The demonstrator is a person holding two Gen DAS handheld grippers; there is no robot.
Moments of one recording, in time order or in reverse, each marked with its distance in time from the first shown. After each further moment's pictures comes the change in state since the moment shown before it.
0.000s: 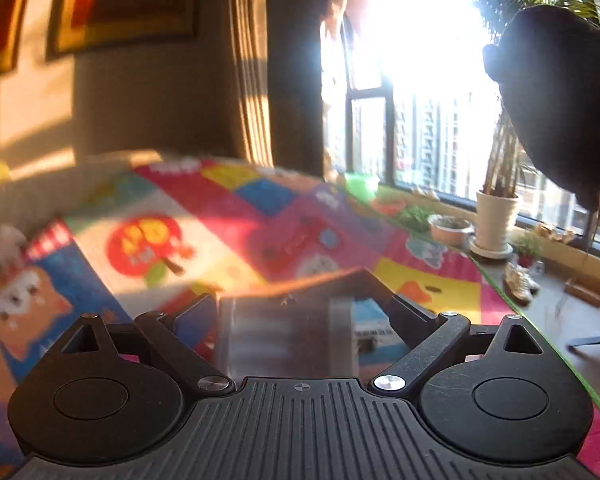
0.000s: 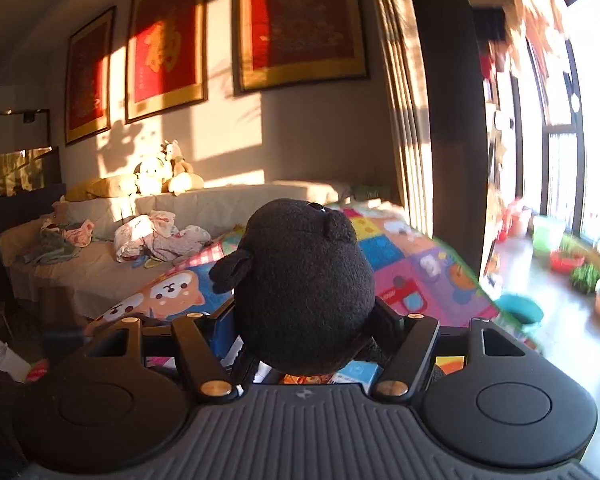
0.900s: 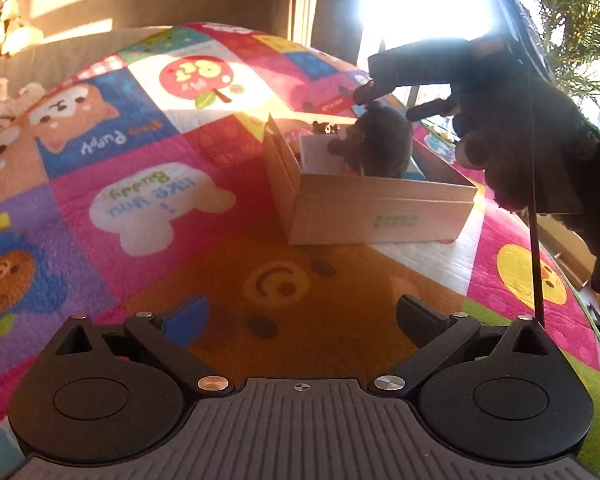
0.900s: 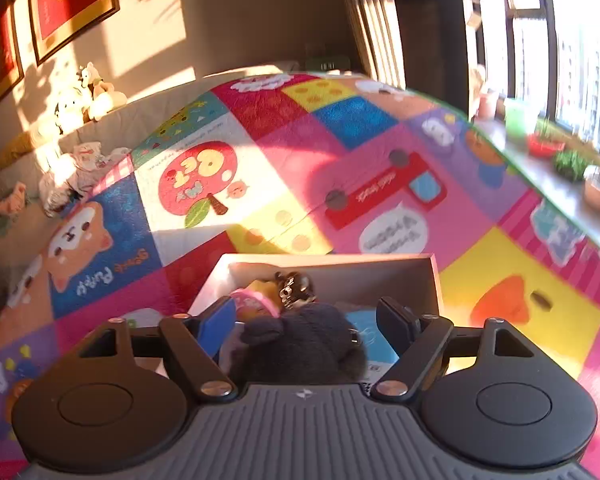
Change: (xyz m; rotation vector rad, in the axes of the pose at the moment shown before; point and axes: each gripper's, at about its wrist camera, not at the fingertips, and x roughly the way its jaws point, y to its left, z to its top) left arm -0.069 0.045 -0.113 -0.186 0.248 0.006; right arm 0.218 -0.016 -0.055 0.130 0.297 -0.143
